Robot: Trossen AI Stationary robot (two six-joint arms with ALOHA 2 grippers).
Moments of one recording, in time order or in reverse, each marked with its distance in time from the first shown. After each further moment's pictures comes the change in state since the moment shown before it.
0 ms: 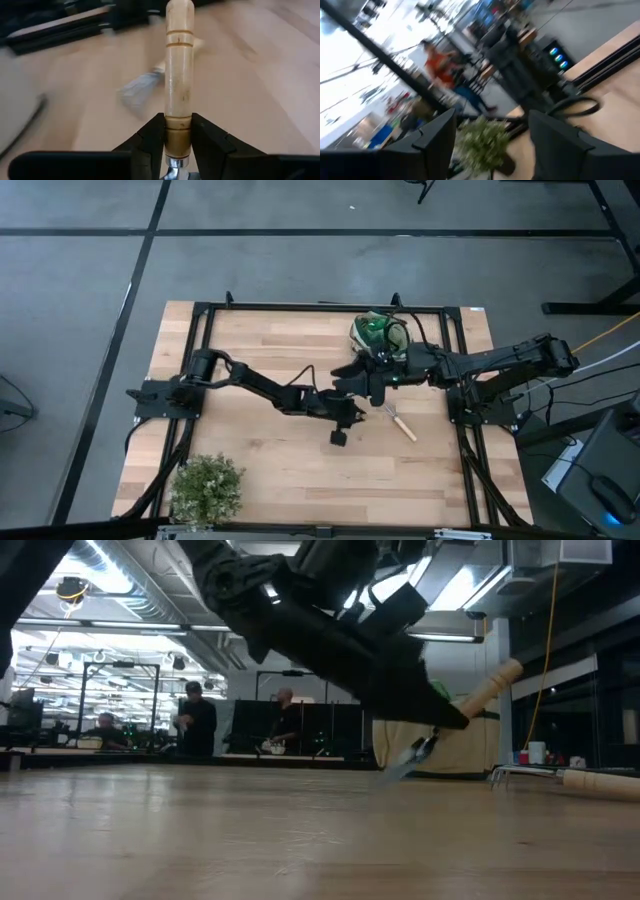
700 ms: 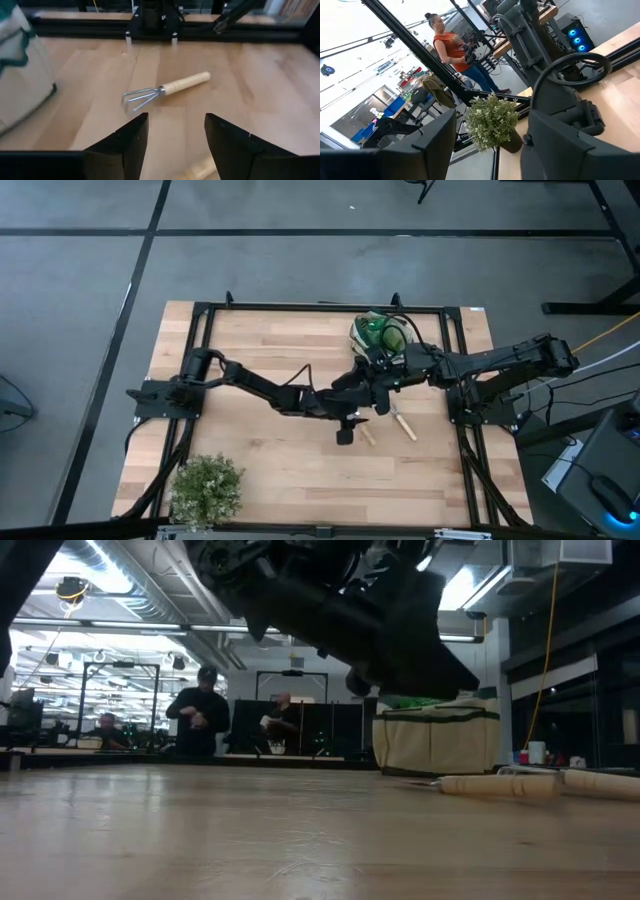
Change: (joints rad) left arm -0.022 -0.049 0.013 -0.002 -0.080 -0.263; right arm 0.004 0.000 0.000 -0.040 -0.152 -0.046
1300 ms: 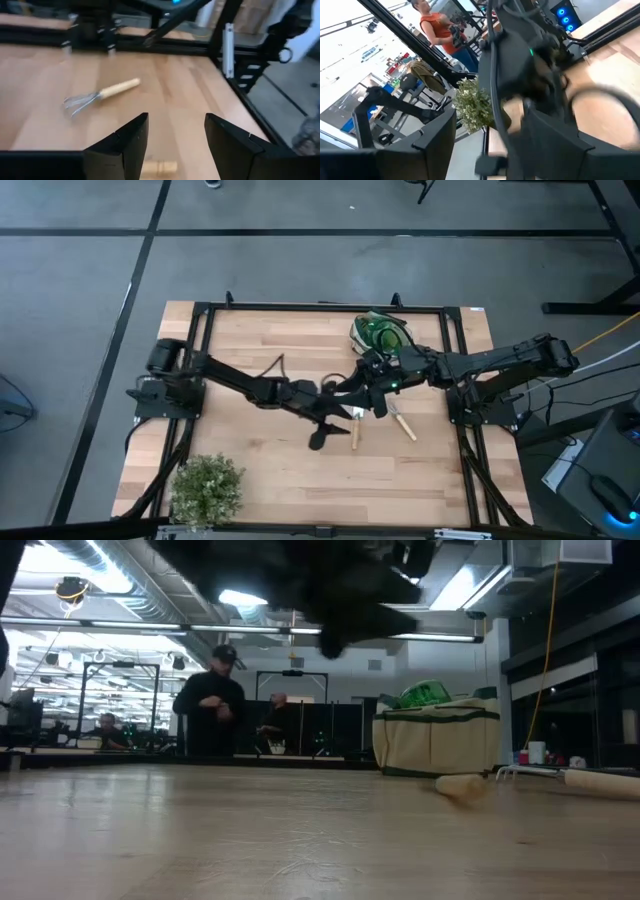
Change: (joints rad) left arm -0.005 -0.260 -0.196 -0.003 0.308 -0.066; right arm 0.000 0.000 0.000 -0.115 -0.014 0.000
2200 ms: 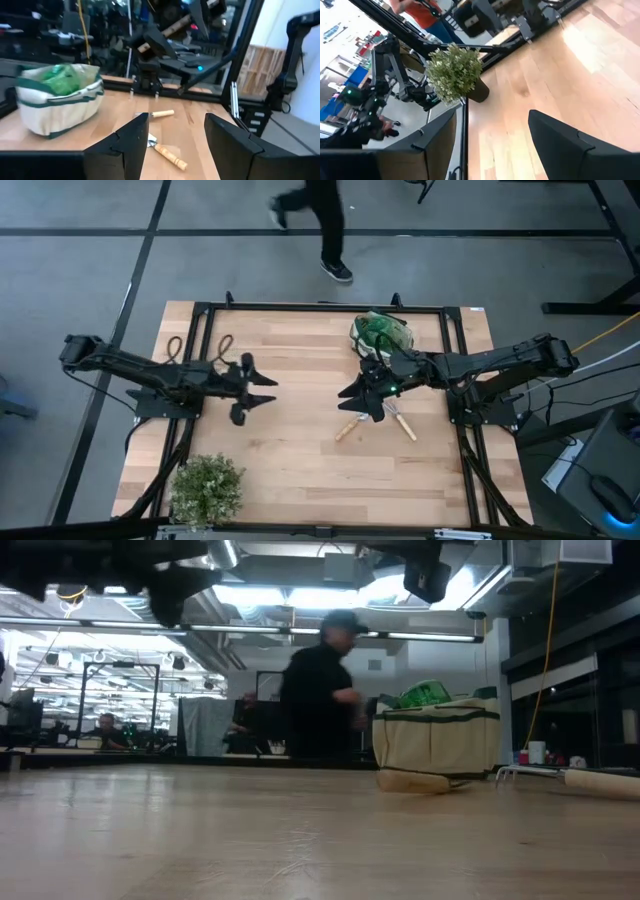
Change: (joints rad) left arm -0.016 -1.037 -0.766 0.056 -0.251 -0.015; right arm 0.000 0.001 0.000 -0.189 0.002 0.000
